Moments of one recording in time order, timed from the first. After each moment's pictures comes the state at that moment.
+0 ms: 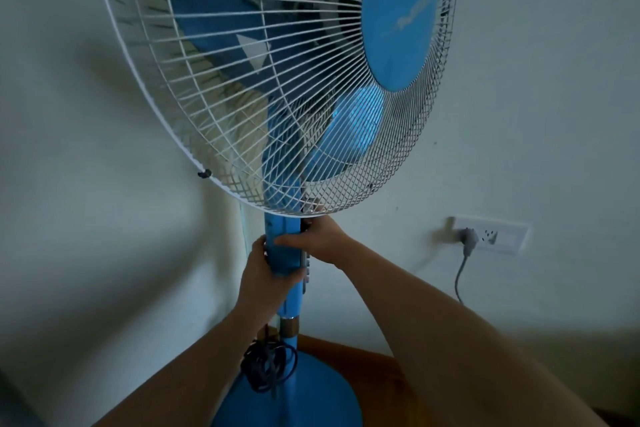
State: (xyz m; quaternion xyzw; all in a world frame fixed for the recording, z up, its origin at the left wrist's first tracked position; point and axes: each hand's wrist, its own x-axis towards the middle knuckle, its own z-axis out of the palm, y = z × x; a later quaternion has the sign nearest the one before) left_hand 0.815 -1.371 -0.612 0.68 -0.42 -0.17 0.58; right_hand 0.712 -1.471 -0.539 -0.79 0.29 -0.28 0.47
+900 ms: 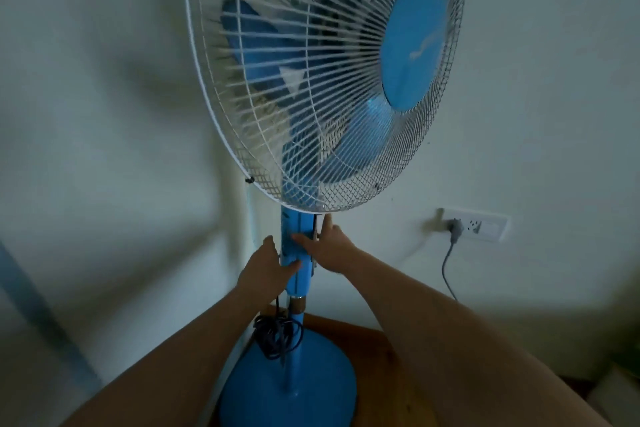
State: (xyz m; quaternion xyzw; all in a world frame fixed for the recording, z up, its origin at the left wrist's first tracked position) left_hand 0.825 -1.336 -0.578 0.78 -0.49 -0.17 0.35; right_hand 0.692 -1.426 -0.535 -0.81 0.46 -0.14 0.33
